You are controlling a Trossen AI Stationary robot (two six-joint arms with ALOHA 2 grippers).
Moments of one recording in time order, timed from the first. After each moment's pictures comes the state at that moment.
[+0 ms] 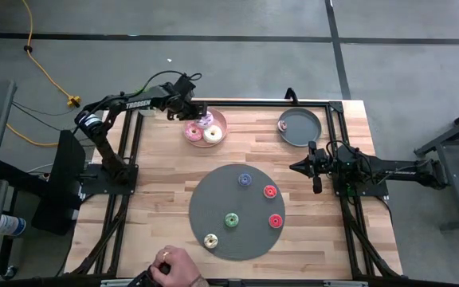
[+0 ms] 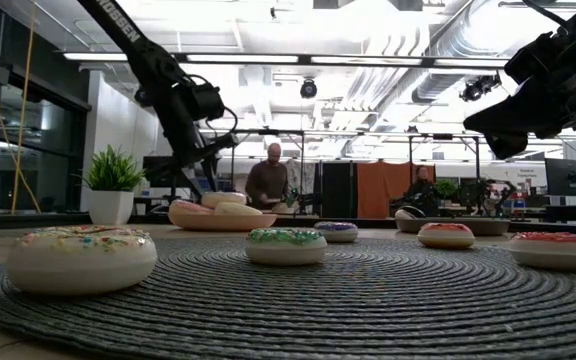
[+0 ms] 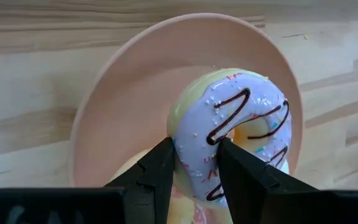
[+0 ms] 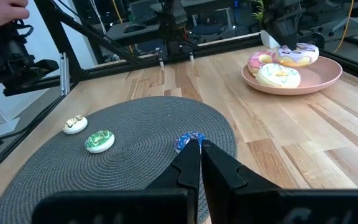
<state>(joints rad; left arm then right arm) 0.82 1.70 1.11 -0.49 0.21 -0.70 -0.13 0.22 0.01 0.05 -0.12 0.18</state>
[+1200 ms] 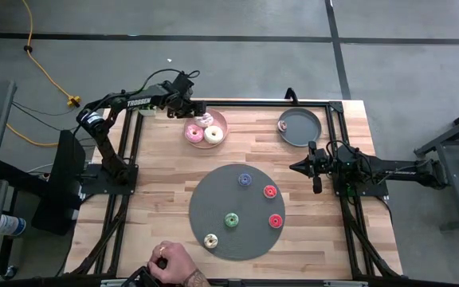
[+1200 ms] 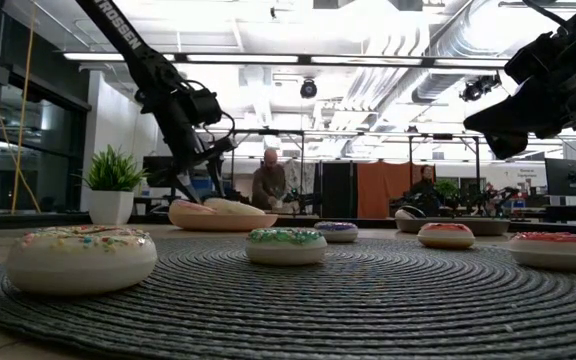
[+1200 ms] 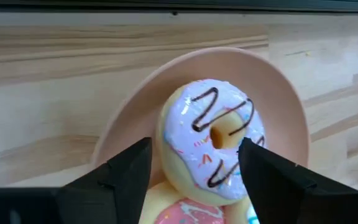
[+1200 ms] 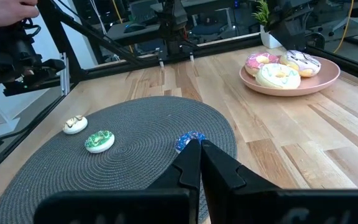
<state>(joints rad) 0.86 1.73 1.11 -0.44 0.22 -0.67 -0.13 0.22 0.01 0.05 -0.12 0.18</state>
